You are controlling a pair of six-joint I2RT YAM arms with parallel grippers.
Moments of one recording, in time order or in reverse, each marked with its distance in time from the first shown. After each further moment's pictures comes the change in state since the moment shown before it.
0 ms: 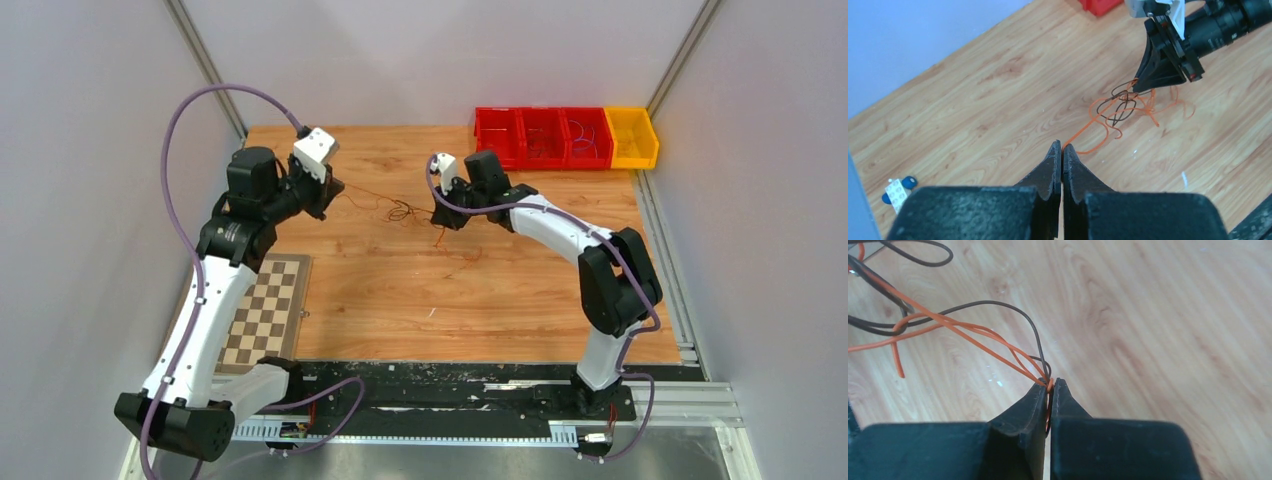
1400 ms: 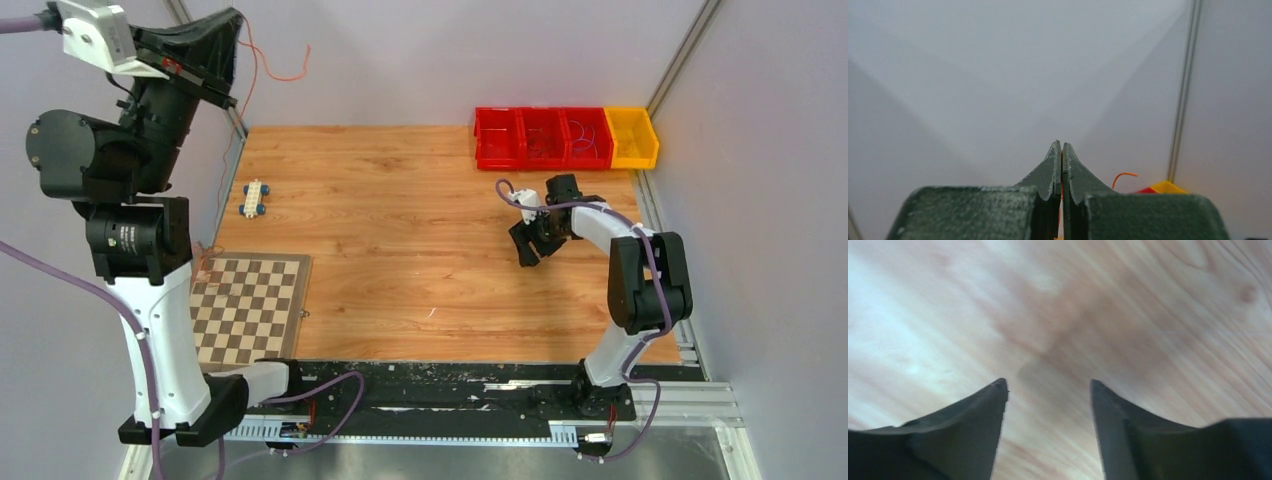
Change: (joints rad) left arm 0.175 0.188 0.895 0.269 -0.034 -0.477; right arm -0.414 -0.068 -0.245 -0.306 0.165 -0.349
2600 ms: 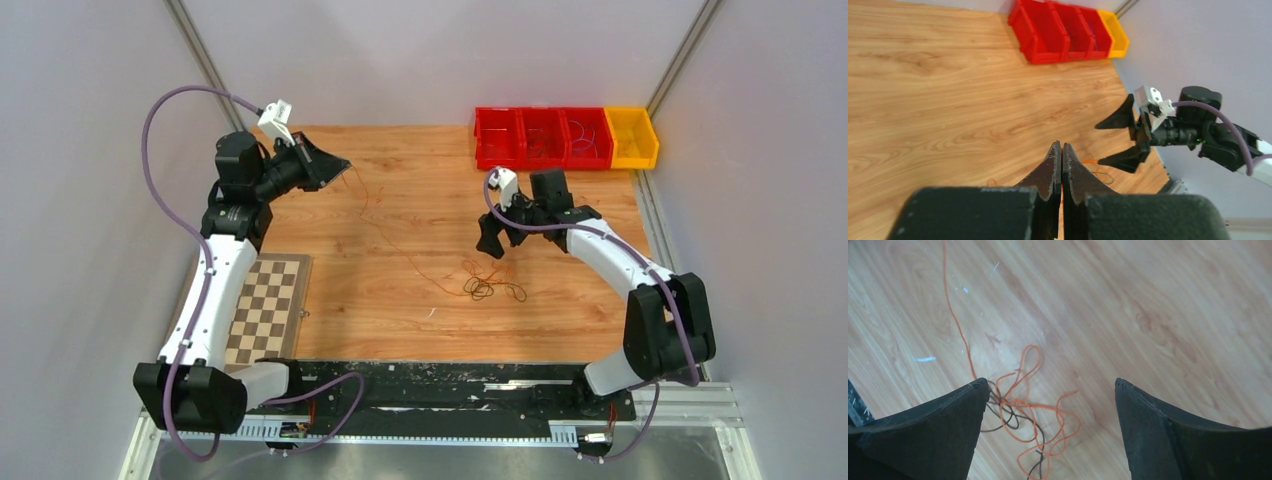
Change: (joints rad) left arm -0.029 -0.051 -0.904 0.066 0.297 -0.341; right arm 0.186 -0.268 -0.040 0.241 -0.237 0.212
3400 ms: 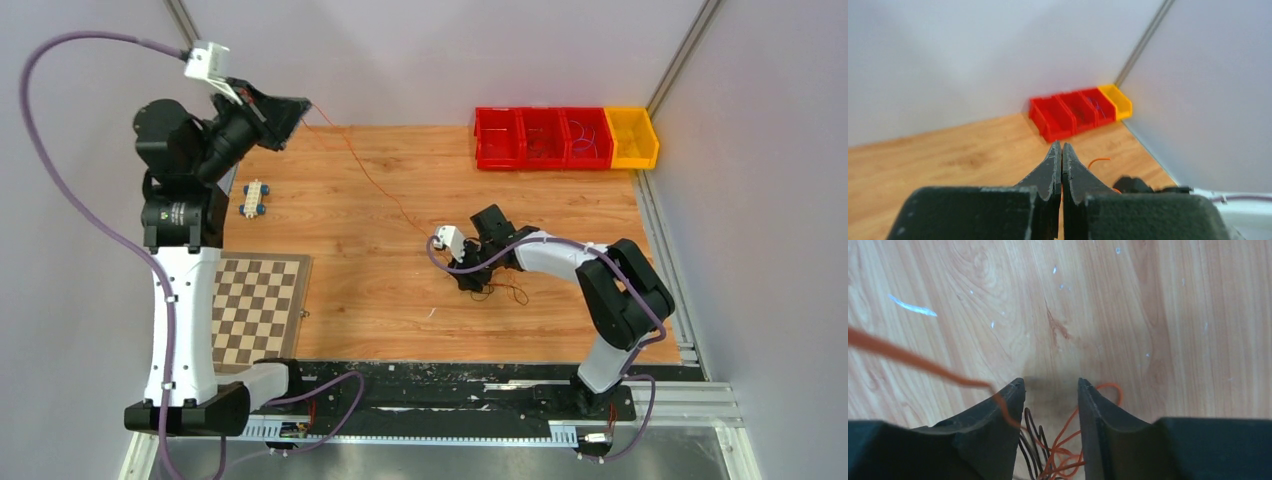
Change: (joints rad) left arm 0.044 -0.032 0.384 -0.176 -0.062 0.149; right arm 0.272 0.235 -0.085 0.008 0.081 -0.265
